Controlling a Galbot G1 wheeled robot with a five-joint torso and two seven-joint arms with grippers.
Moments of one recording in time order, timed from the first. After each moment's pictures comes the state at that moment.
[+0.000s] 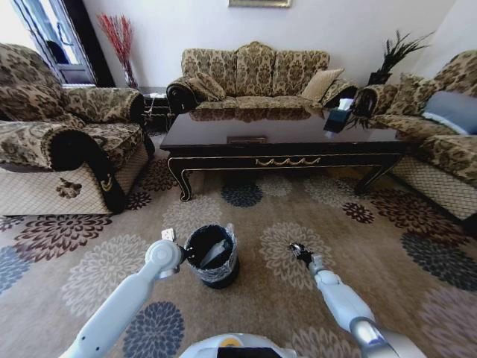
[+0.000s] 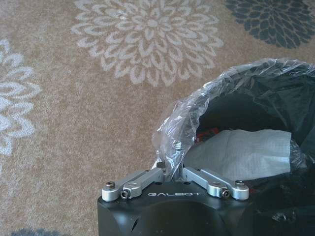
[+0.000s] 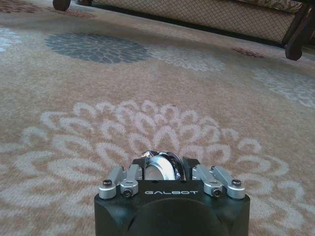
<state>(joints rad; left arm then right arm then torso) 0.96 -1.00 -0.10 -1.96 -1.68 0.70 -1.21 -0.78 1.14 0.29 0.60 0.25 0.27 -0.22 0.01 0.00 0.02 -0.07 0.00</state>
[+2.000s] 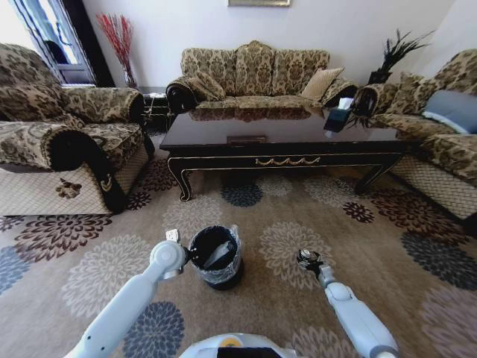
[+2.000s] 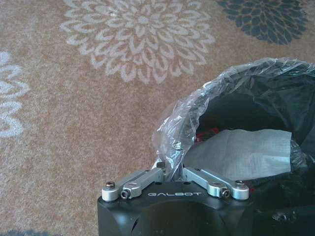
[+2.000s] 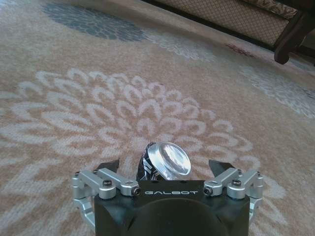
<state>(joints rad) 0.95 -1.02 -0.08 -1.96 -1.67 0.70 -1.21 -0.92 1.10 0.36 0.74 0.12 0.26 -0.14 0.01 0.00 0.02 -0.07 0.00</state>
